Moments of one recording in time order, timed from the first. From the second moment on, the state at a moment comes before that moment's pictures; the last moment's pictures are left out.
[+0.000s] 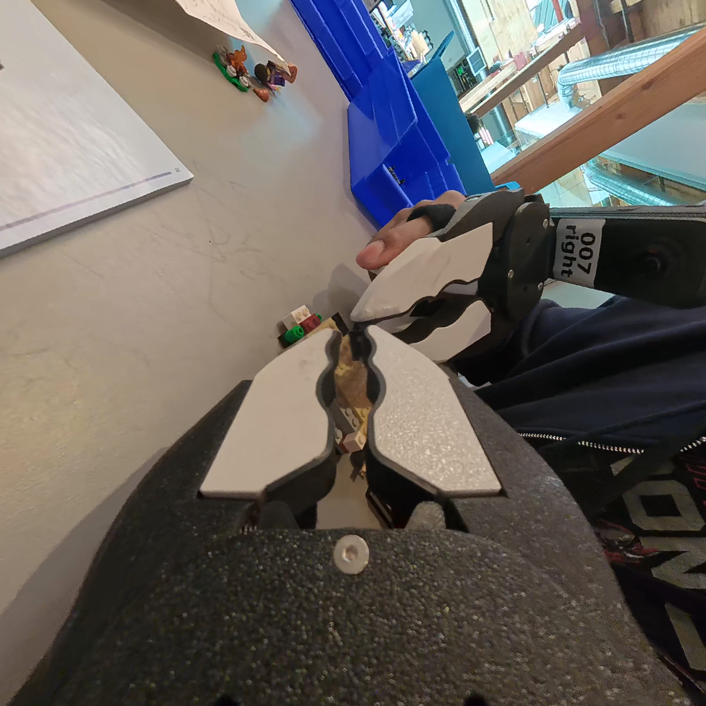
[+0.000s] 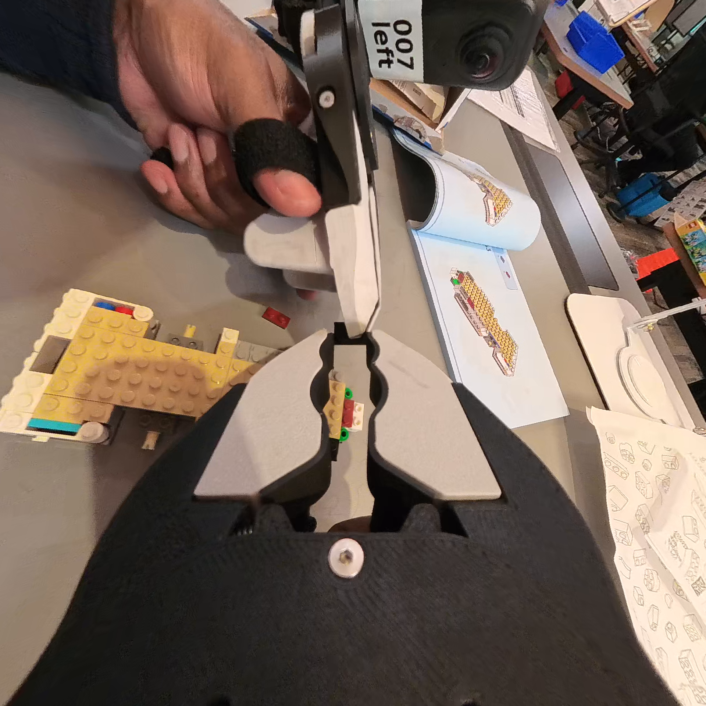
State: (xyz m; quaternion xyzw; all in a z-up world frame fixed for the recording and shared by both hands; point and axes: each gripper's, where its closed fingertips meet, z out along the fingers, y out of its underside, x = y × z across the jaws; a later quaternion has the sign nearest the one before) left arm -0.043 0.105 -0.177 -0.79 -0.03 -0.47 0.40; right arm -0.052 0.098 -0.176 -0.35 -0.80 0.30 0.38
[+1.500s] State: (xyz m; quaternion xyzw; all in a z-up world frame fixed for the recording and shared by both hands) left arm -0.036 0.108 -0.203 -0.83 -0.05 -0.44 0.33; right arm 0.009 0.097 -0.230 -0.44 -0.83 0.28 0.19
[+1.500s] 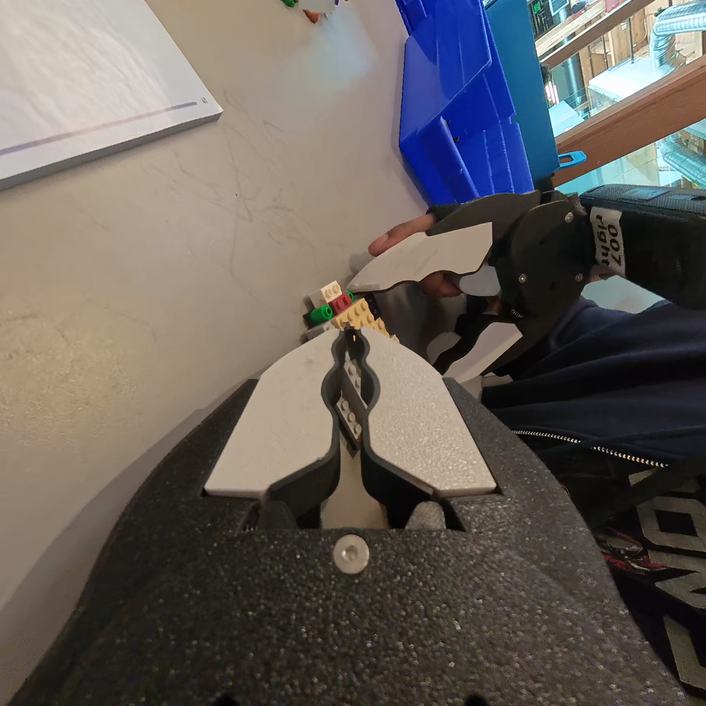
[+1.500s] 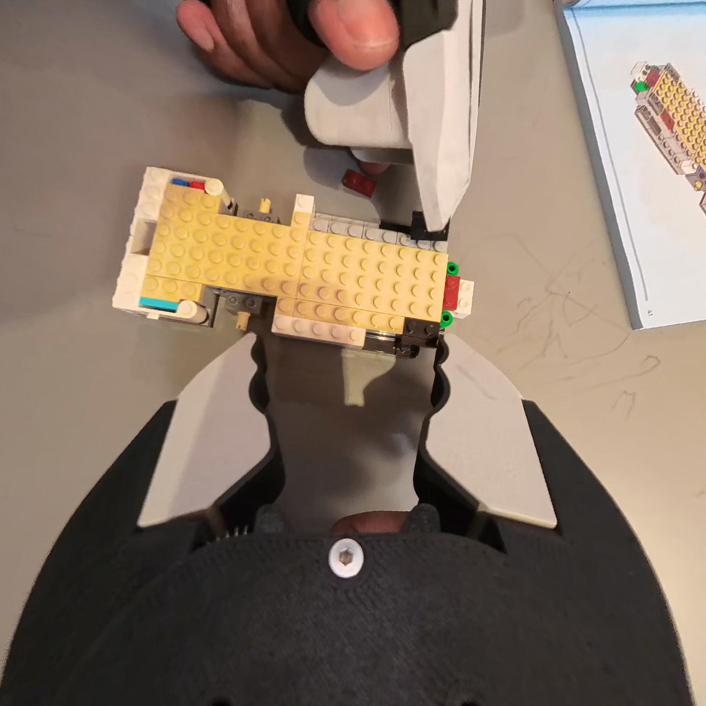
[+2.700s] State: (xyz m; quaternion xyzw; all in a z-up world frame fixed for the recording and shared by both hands) left arm -0.046 0.109 -0.199 -0.85 -0.04 -0.37 0.37; right arm 0.006 0.096 -0.229 -0.44 -0.82 0.30 0.20
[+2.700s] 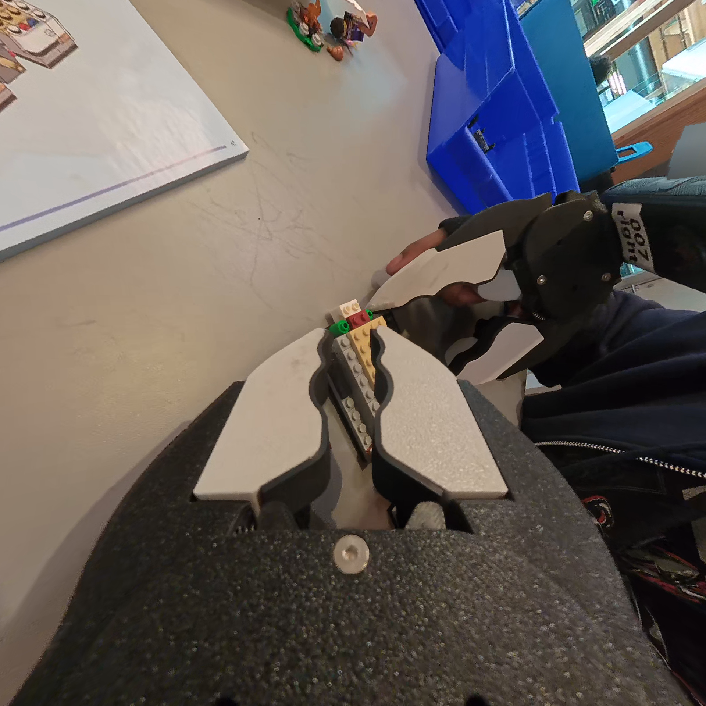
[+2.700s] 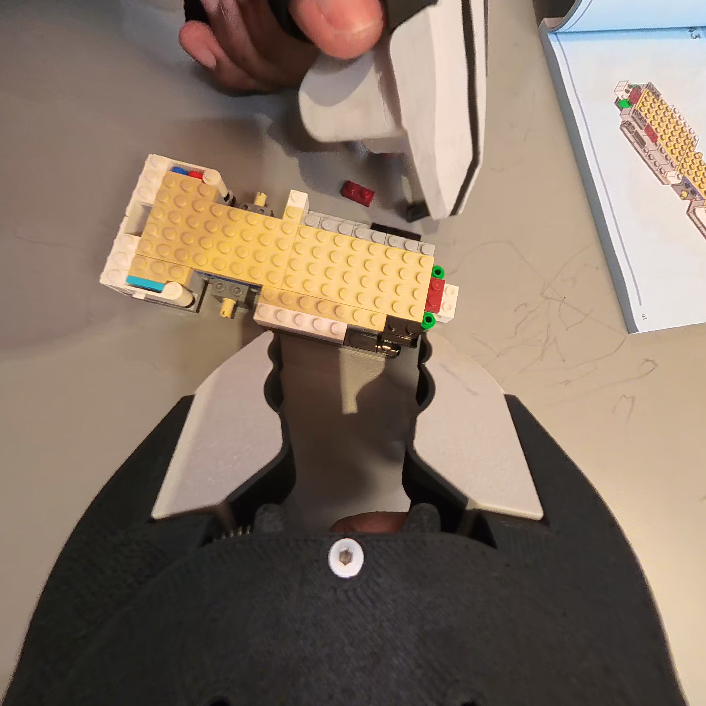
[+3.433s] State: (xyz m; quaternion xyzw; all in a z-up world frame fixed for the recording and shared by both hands) left arm -0.116 0.074 -0.208 -0.89 0.00 -0.22 0.39; right arm 0.009 0.095 -0.229 -0.43 -0.83 0.30 0.19
